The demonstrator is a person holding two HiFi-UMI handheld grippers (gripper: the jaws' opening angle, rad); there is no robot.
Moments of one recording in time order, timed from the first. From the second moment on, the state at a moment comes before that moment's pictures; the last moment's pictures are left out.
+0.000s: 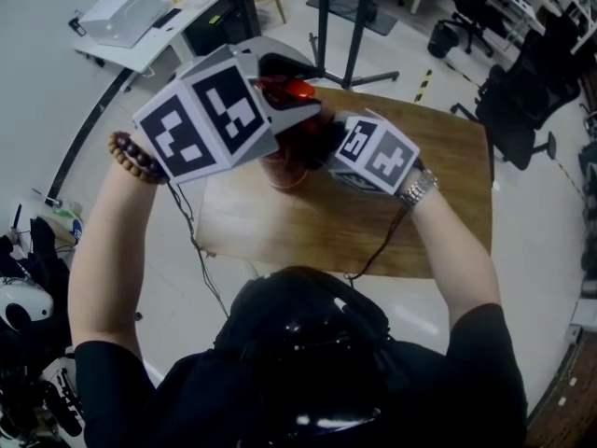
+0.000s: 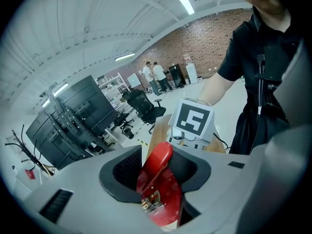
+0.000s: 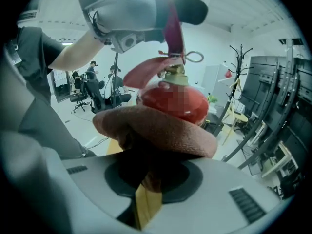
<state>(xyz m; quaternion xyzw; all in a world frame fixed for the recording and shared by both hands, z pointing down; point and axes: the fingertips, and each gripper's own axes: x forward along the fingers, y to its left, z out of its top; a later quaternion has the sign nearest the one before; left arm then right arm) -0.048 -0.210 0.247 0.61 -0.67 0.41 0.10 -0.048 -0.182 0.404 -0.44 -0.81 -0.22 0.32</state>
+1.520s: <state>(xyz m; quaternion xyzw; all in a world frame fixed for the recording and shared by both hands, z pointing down) -0.060 -0.216 0.242 0.53 -0.76 0.36 0.12 -0.039 -0.160 0.561 -0.42 -0.80 -0.14 0.40</state>
